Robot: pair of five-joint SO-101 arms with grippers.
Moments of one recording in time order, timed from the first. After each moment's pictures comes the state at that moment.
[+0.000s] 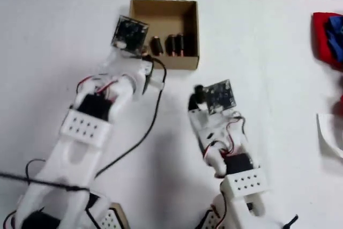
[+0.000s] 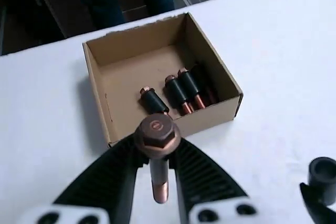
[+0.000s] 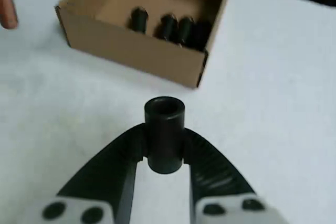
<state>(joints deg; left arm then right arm) 11.4 -34.1 37.8 34.9 -1.2 -18.7 -61.8 82.4 12.6 8.8</state>
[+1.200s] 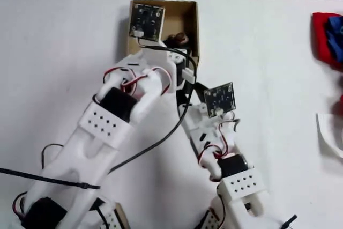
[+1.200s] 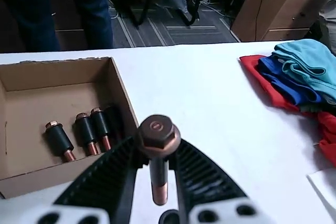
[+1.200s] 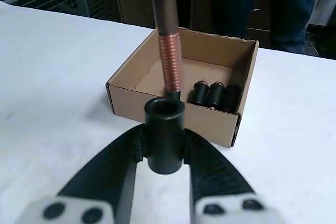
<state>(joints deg) 23.9 -26.1 23.3 34.6 19.0 -23.2 -61.8 82.7 3.6 0.4</state>
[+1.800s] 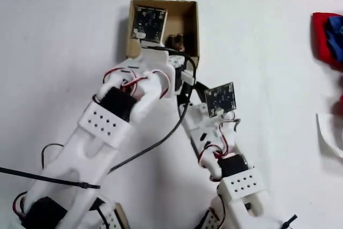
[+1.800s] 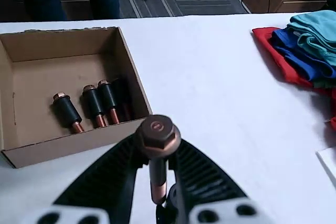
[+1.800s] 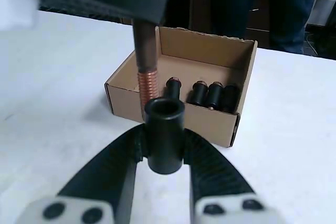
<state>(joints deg) 23.9 -26.1 23.2 40.8 19.2 -23.0 -61.8 82.7 3.6 0.4</state>
